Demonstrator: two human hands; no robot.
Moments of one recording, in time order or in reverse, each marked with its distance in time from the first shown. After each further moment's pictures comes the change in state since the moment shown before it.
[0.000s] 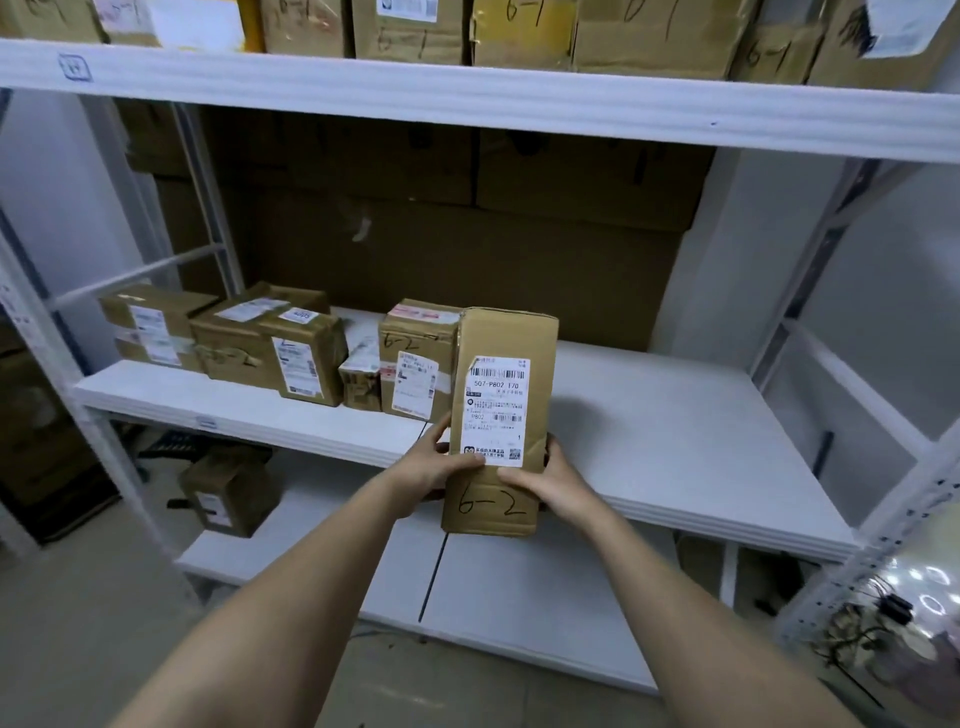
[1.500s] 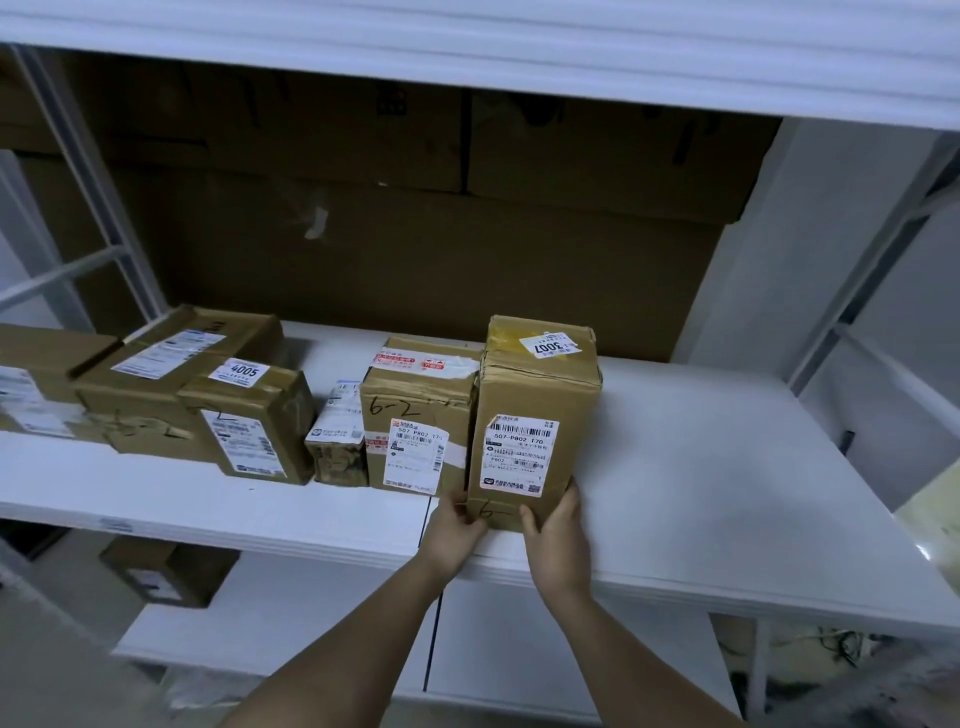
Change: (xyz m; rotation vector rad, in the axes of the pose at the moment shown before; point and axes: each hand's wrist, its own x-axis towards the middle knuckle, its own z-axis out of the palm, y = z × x) left_hand 0.178 -0.054 -0.041 0.131 0.090 -0.023; right_hand 0.154 0.042 0.072 -0.334 0.555 0.159
